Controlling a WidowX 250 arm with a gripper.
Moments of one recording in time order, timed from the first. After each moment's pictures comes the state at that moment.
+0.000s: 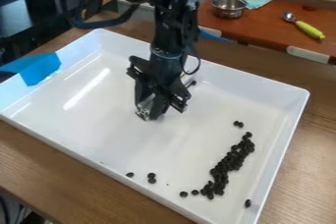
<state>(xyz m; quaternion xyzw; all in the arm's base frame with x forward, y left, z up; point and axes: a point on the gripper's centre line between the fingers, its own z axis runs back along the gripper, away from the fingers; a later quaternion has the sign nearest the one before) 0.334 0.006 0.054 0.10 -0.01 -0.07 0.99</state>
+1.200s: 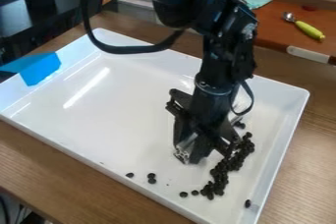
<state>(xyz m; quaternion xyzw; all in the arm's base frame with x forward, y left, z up) 0.290 -0.086 0.053 0.05 0.01 -0.15 0.99</state>
